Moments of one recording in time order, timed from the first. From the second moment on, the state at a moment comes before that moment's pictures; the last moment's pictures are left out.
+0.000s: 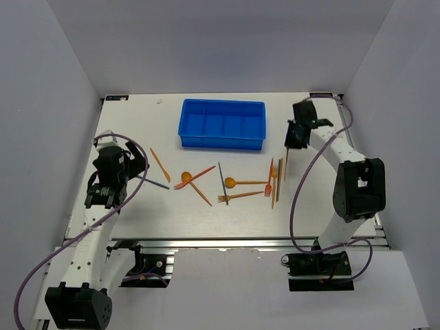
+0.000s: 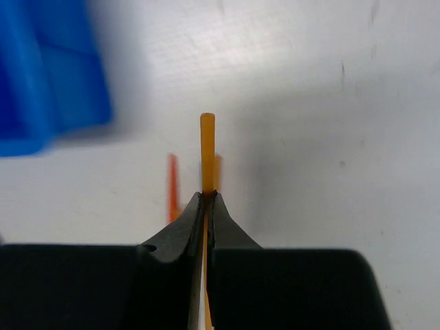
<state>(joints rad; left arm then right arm) -0.04 0.84 0.76 -0.45 -0.22 -0.44 0.20 1.73 1.26 -0.55 0.09 0.34</state>
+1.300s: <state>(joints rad) -0.04 0.88 0.76 -0.45 -0.19 -0.44 0.33 2.18 1.76 -0.12 -0.12 0.01</state>
